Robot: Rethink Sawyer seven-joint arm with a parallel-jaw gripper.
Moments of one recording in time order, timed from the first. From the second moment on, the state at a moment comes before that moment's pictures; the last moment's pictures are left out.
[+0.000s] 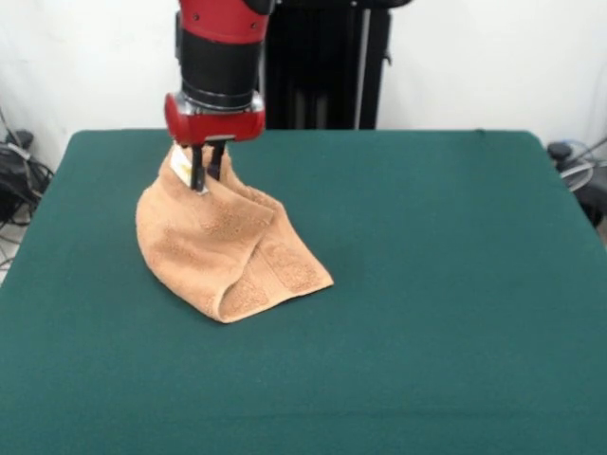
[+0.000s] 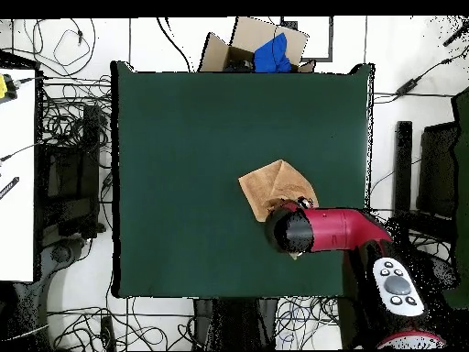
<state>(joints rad) -0.54 -0.67 0.15 1.79 -0.59 0.39 1.33</state>
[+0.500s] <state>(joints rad) -0.41 -0.75 0.10 1.79 -0.42 0.46 1.33</state>
